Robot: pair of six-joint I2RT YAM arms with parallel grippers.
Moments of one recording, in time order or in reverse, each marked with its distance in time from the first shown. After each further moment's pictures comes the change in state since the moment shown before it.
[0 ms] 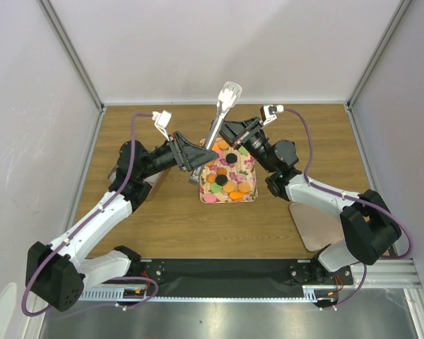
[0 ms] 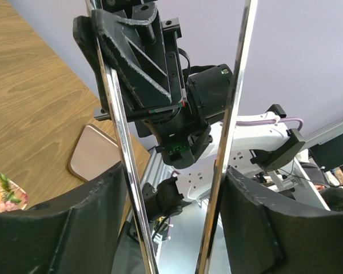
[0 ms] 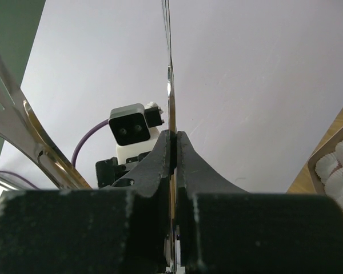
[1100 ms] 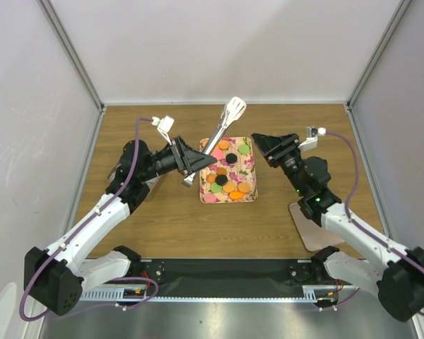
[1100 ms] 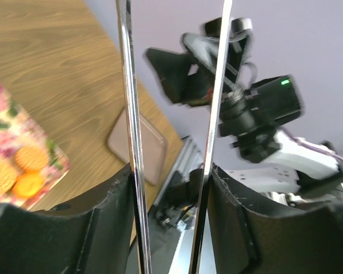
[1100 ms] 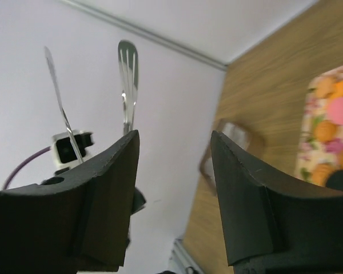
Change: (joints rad) left arm 0.002 -0.030 0.003 -0.220 -0.066 0.130; right arm -0.119 -0.452 -0.273 -0.445 0.198 -0.182
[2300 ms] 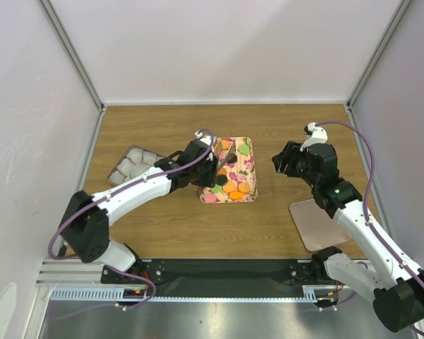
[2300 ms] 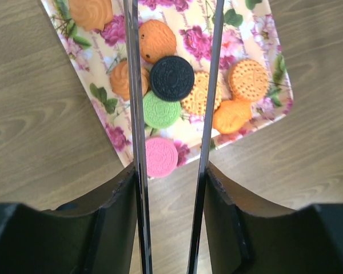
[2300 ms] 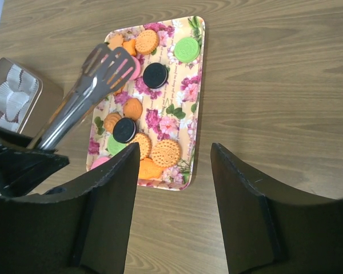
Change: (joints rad) left arm -0.261 0.414 0.270 -0.713 -0.740 0.480; right arm -0.167 -0.082 0.203 -0.846 -0.002 -0.754
